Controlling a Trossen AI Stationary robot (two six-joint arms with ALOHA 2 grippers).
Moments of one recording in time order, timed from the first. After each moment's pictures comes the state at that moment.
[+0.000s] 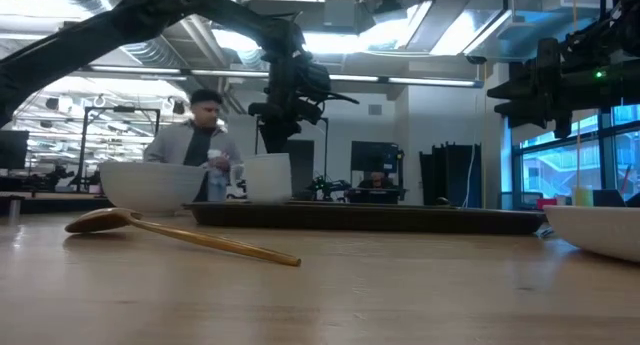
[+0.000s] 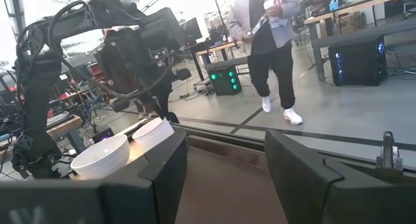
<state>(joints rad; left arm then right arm) 0.67 2.31 2.25 -1.49 -0.07 0.81 -0.41 0.00 0.01 0.07 0.32 0.34</state>
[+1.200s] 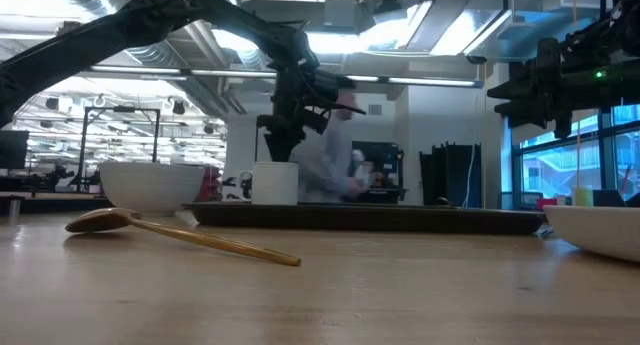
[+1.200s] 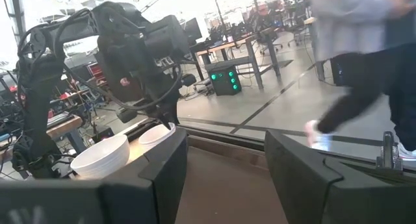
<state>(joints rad) 0.64 2.34 2.24 -1.43 -0.12 0.74 -0.41 0.00 0.01 0.07 0.32 0.34</state>
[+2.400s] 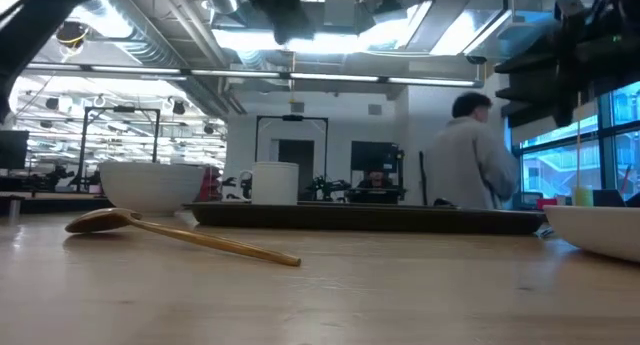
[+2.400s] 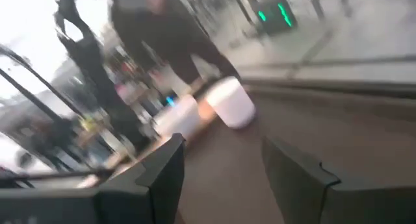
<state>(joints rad) 0.74 1.93 2.35 -1.21 0.56 0.35 -0.41 0.10 0.25 -0.27 0.02 0.60</state>
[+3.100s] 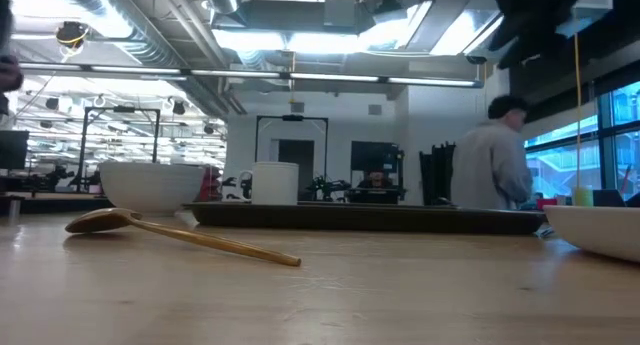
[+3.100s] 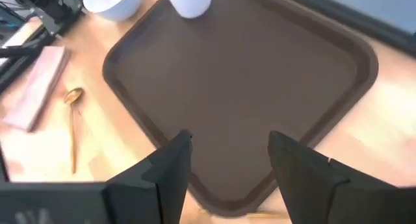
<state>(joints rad) 0.61 1.58 2.19 -1.19 0.34 0.13 -0.38 0.82 1.02 -0.98 0.02 0.46</state>
